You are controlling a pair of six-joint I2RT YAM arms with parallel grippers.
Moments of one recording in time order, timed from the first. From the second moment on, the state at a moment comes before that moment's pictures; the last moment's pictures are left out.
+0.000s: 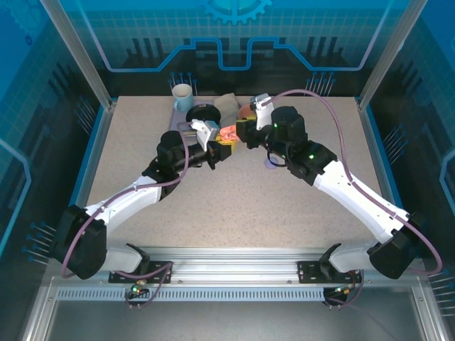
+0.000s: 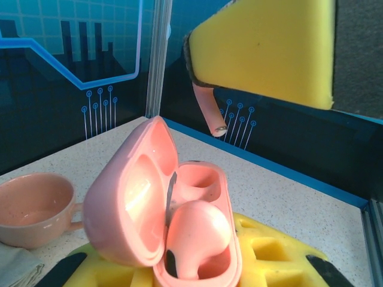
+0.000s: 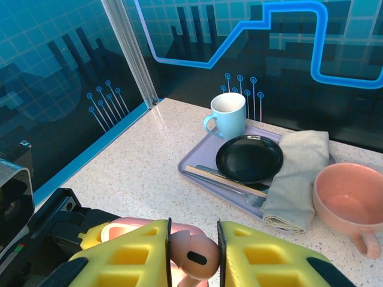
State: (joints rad) left arm -0.48 1.35 0.84 0.47 0.53 -0.14; right arm 0.67 1.34 1.32 -0.27 0.01 0.22
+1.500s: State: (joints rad) left arm -0.48 1.37 0.85 0.46 0.54 -0.14; right arm 0.67 1.36 1.27 -0.24 -0.02 0.20
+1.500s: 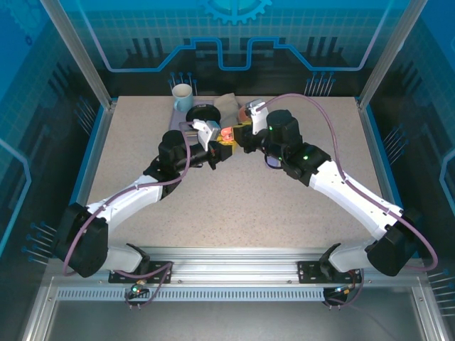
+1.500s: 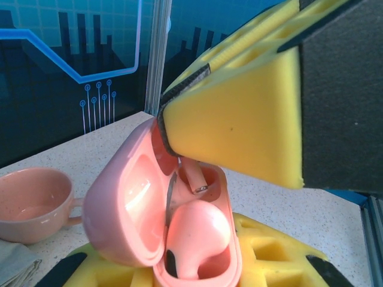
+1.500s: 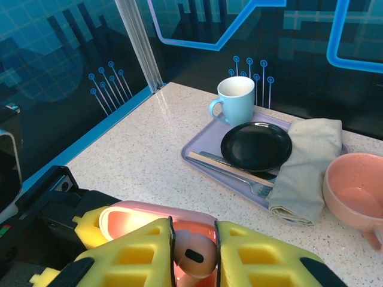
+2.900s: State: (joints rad) left arm -0.48 1.37 0.86 0.44 0.55 -0.14; right arm 0.69 1.34 1.25 -0.24 0.01 0.04
